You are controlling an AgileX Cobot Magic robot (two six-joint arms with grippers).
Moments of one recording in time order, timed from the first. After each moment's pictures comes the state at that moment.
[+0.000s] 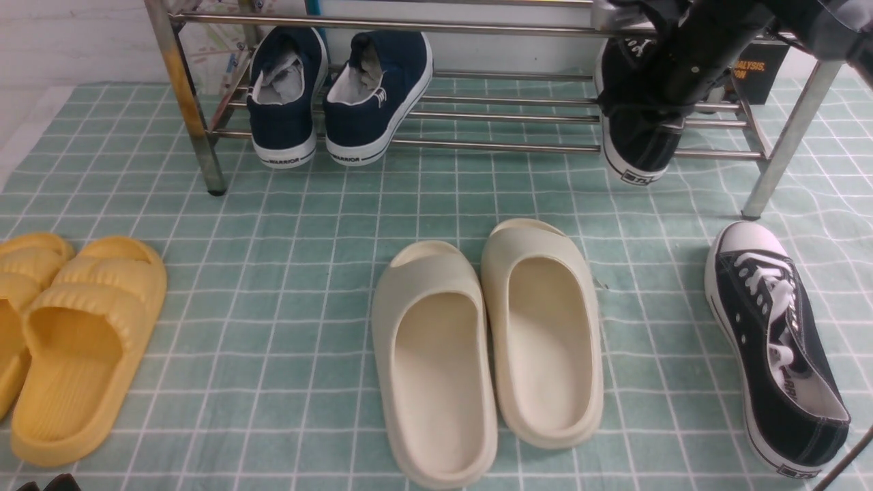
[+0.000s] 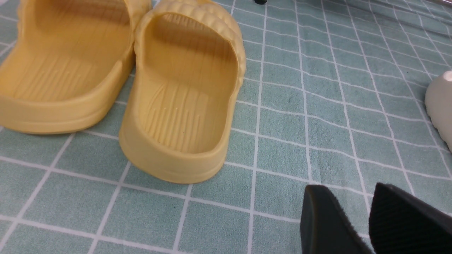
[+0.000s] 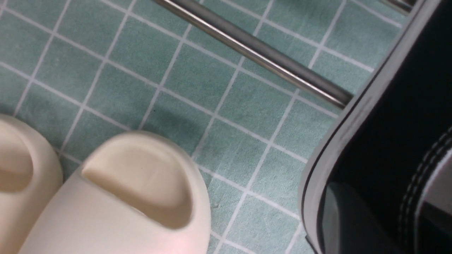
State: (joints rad) right arm 0.17 2.34 -2.42 0.22 1.26 -0.24; left arm 0.01 -0.01 0.03 -0.03 0.38 -0.24
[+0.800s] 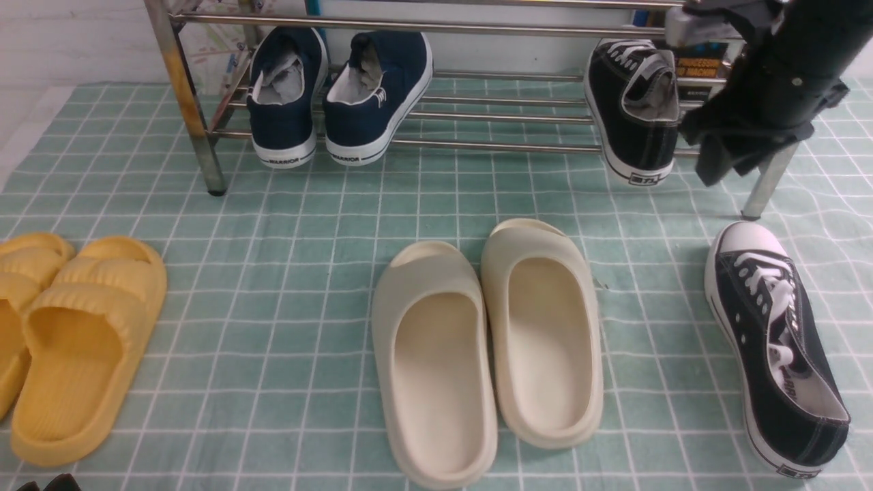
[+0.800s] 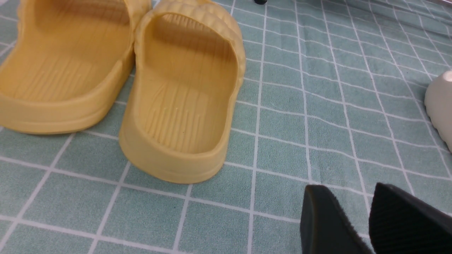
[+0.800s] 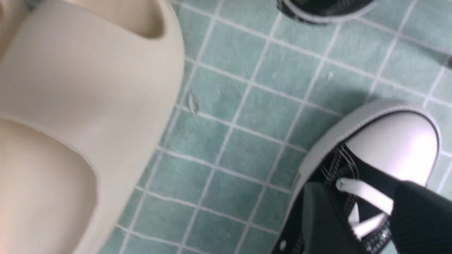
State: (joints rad) right arm 0.16 1.90 -1.79 0.06 1.25 -0.15; left arm 0.01 -0.01 0.03 -0.03 0.38 -0.24
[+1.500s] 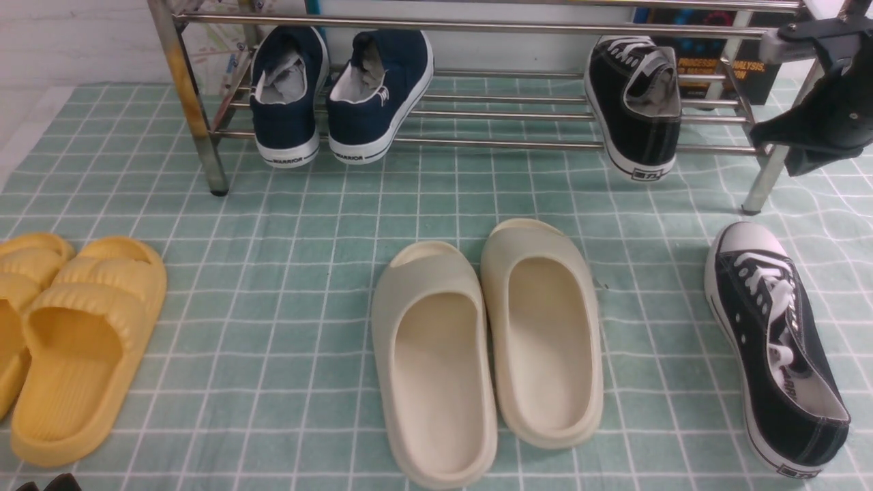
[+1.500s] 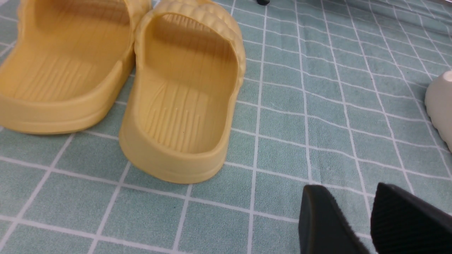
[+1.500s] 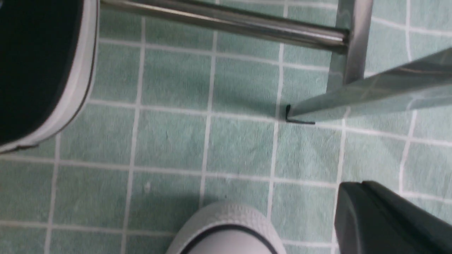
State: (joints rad) right arm -0.04 2.02 -1.75 0.00 0.83 -0.09; left arm 0.01 -0.01 0.03 -0.03 0.38 -0.24
